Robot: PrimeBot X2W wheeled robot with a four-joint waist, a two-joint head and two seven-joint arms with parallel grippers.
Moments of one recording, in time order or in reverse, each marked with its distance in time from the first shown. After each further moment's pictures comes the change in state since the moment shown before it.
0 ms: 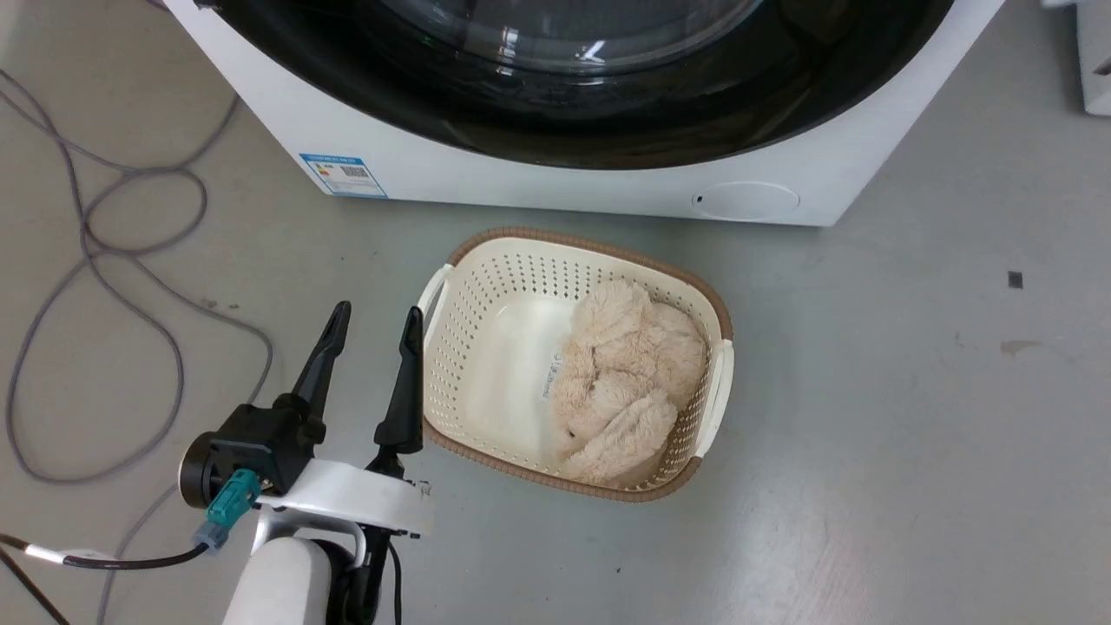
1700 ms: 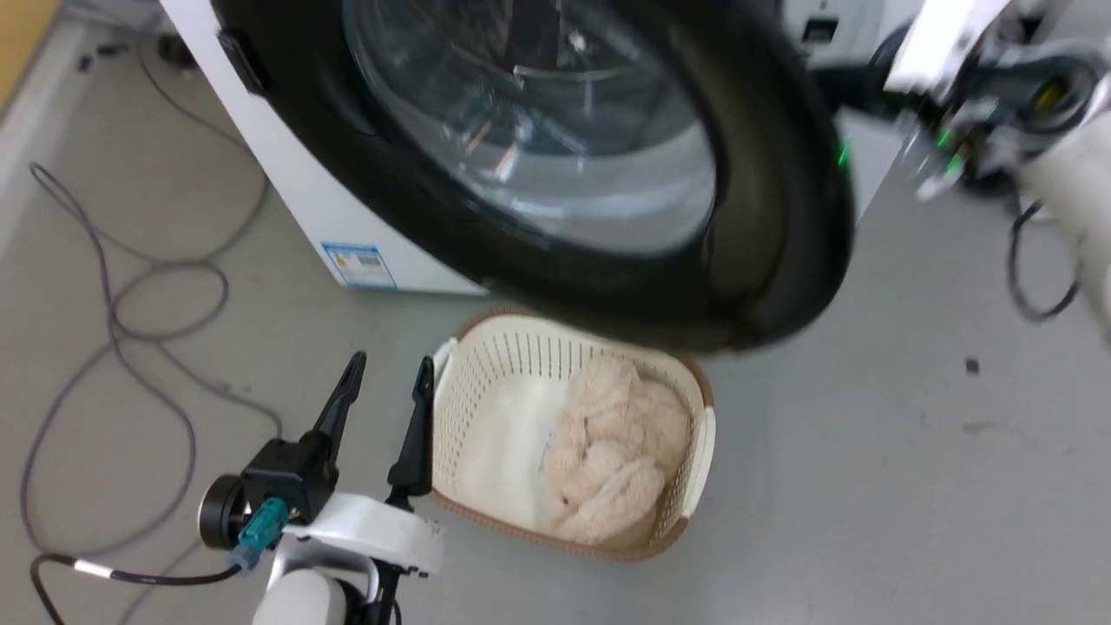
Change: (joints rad) left arm 0.025 -0.001 -0.020 0.095 0.018 0.018 -0.027; right arm 0.099 0.076 0.208 0.038 0.310 0.000 0.456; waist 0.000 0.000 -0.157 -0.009
